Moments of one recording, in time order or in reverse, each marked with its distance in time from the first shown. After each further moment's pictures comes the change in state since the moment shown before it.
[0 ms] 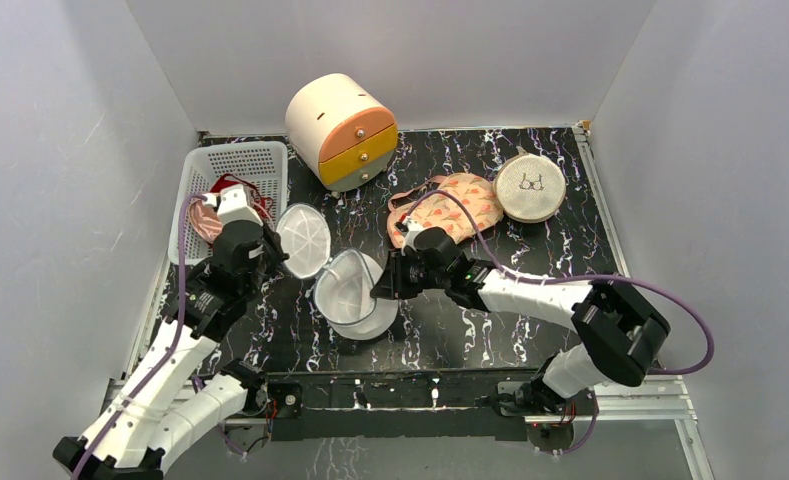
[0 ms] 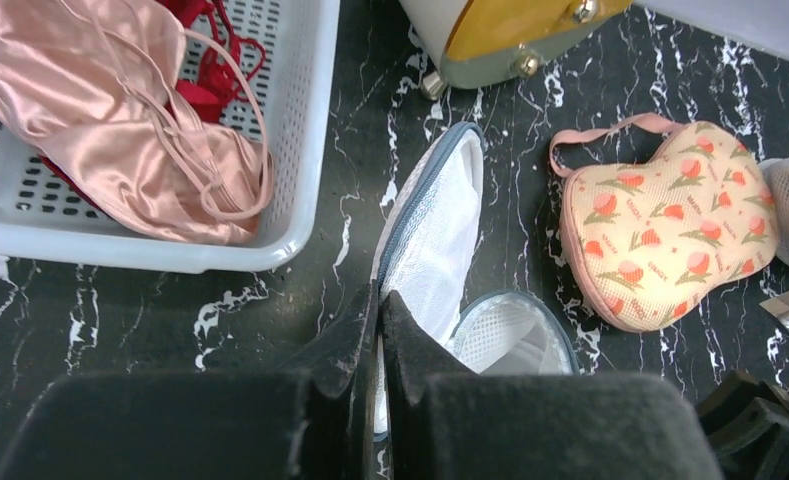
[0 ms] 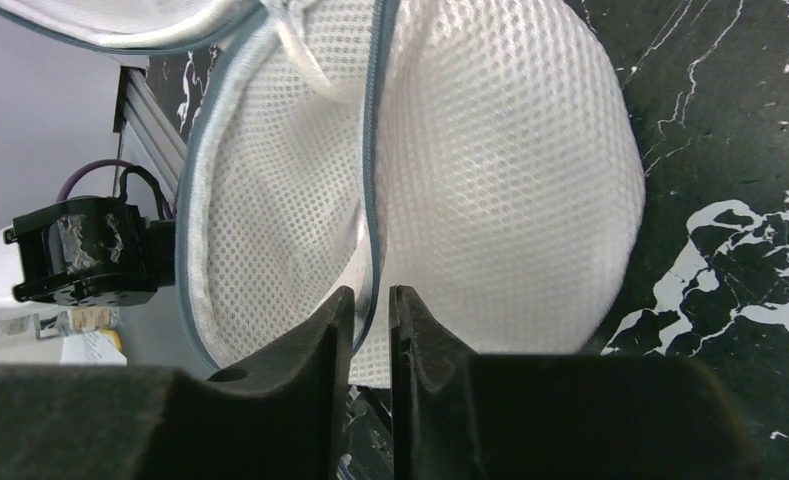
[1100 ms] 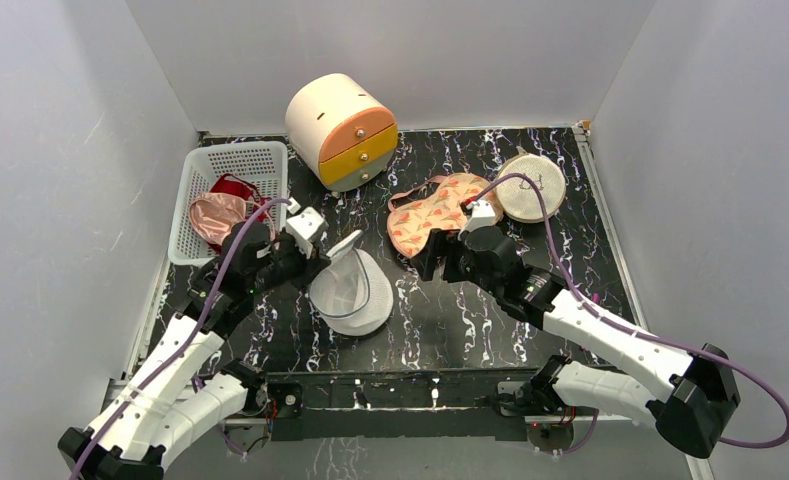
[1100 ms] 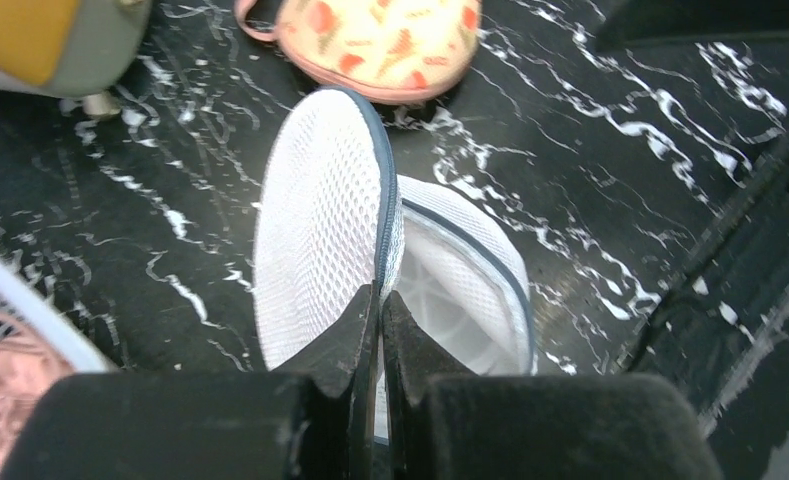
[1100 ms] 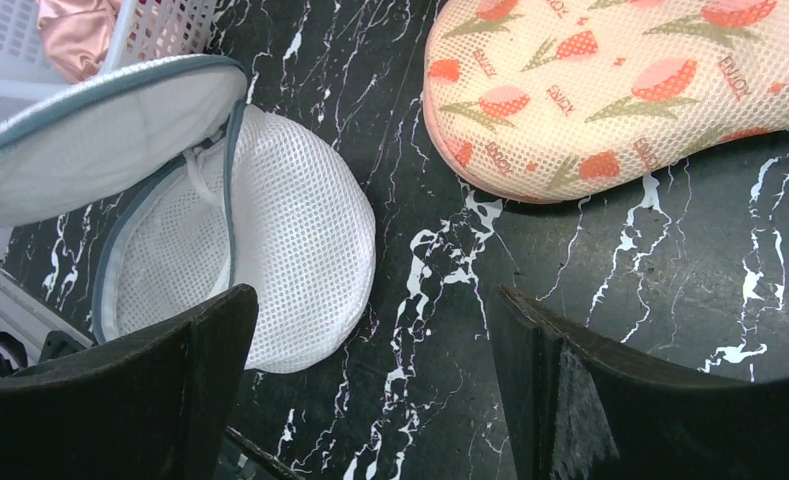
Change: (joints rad) left arm -0.002 0.013 -0.040 0.063 0.743 0.645; right arm -0.069 -0.459 -0.039 -0.326 0.453 -0.140
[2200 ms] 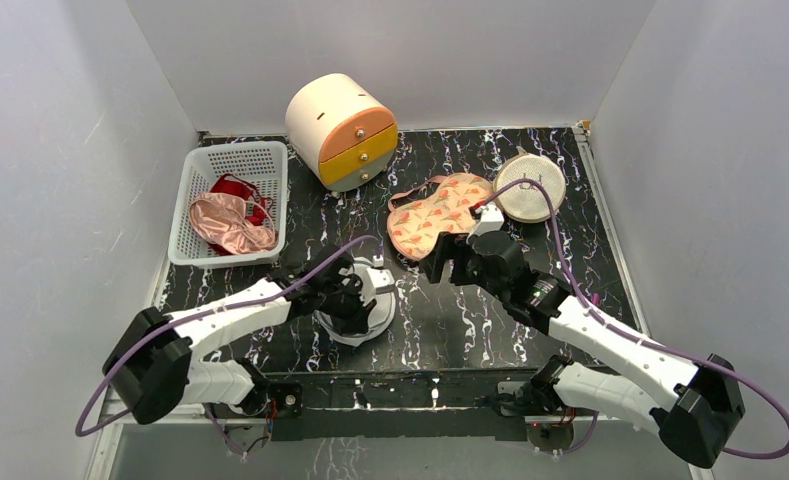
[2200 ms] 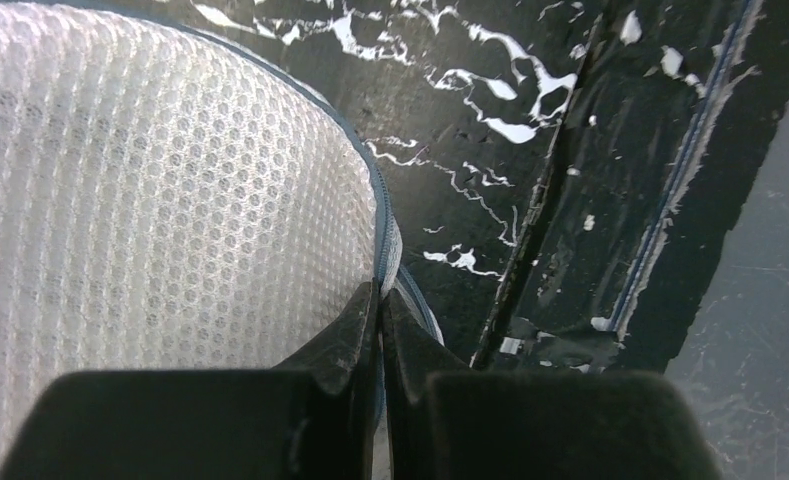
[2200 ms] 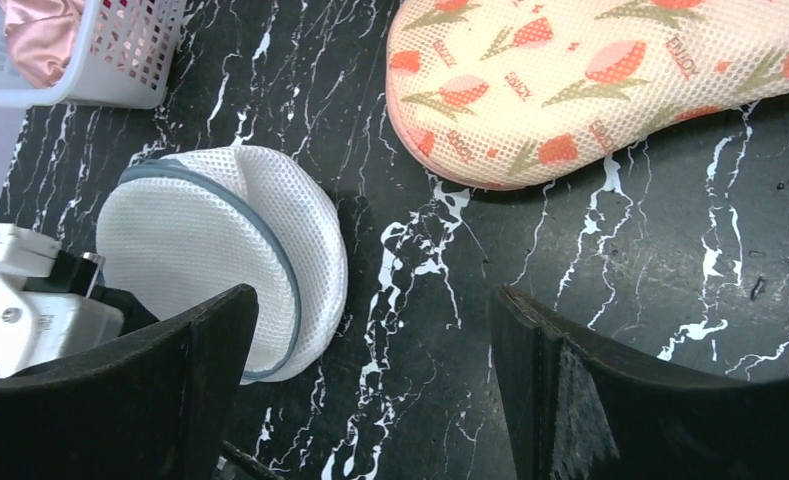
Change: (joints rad) left arm -0.277 0.448 -0.155 0.073 0.213 0.106; right arm -0.029 -0.042 -0.043 -0.013 0.012 -0.003
